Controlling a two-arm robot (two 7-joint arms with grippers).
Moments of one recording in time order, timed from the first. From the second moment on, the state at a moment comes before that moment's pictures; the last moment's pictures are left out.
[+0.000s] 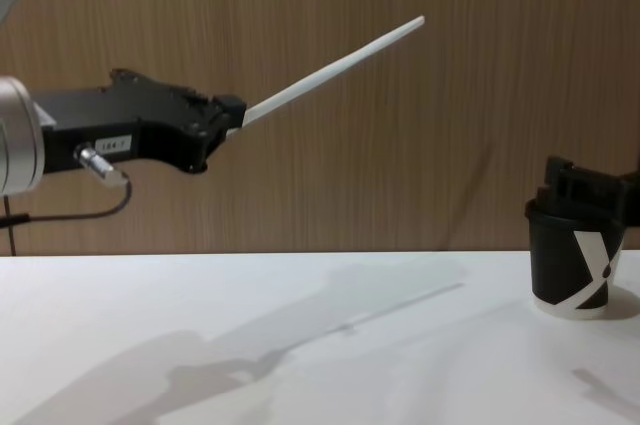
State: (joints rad) left arm -0.26 0.47 0.32 -1.70 -0.17 0.05 -0.41; right arm -0.01 0.34 -0.23 -1.77 0.29 0.03 0.07
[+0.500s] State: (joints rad) left arm -0.33 0.47 0.35 -1.70 -0.18 0.03 -0.44; right arm -0.01 0.34 -0.23 -1.77 0.29 0.03 0.07
